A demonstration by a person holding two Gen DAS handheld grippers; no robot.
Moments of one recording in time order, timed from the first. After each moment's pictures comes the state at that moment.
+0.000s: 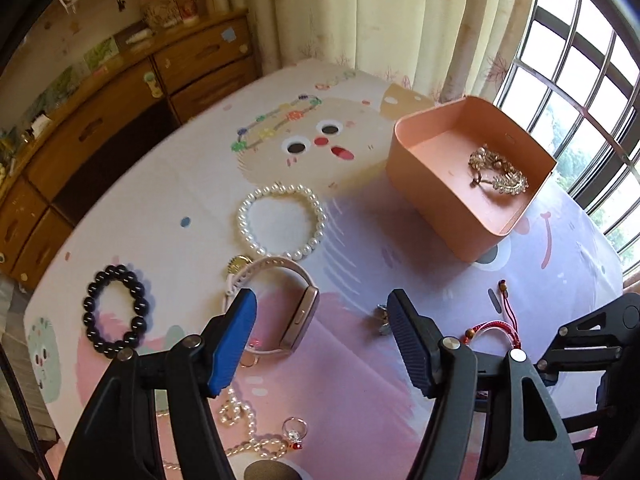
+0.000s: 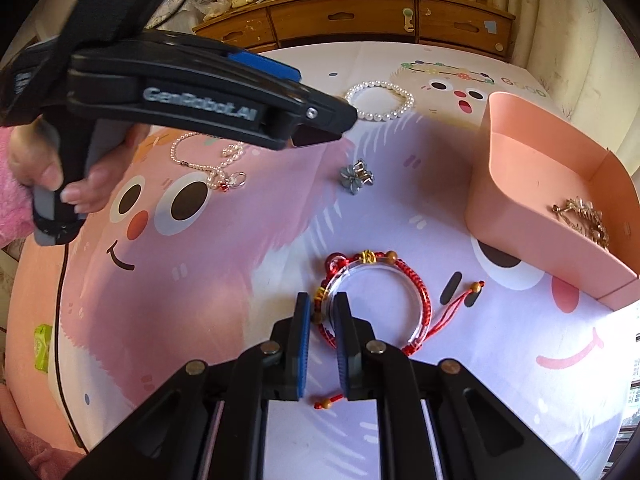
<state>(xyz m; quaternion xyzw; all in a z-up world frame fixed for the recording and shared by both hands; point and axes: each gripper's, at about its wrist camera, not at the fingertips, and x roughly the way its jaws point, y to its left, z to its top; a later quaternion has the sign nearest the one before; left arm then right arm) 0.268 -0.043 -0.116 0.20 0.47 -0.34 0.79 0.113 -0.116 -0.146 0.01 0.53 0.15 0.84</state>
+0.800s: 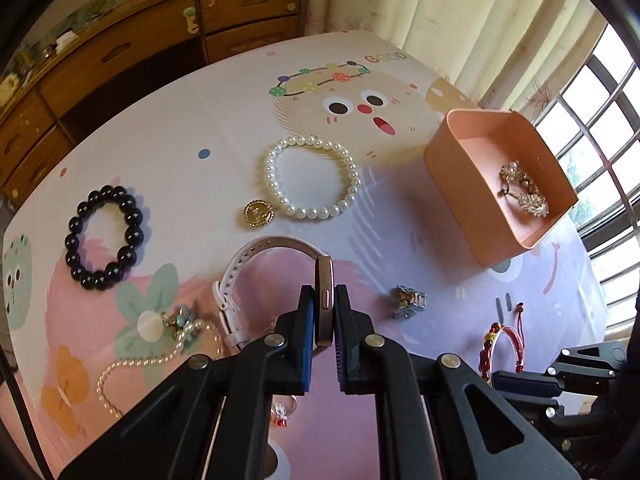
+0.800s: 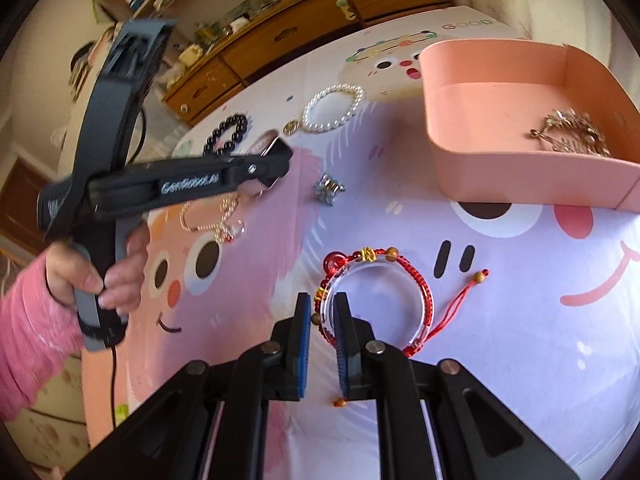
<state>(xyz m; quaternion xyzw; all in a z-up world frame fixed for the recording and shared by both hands) 0.277 -0.017 -0.132 0.10 0.54 -0.28 0.78 0.112 -0.155 -0.141 0.22 0.52 0.13 0.82</state>
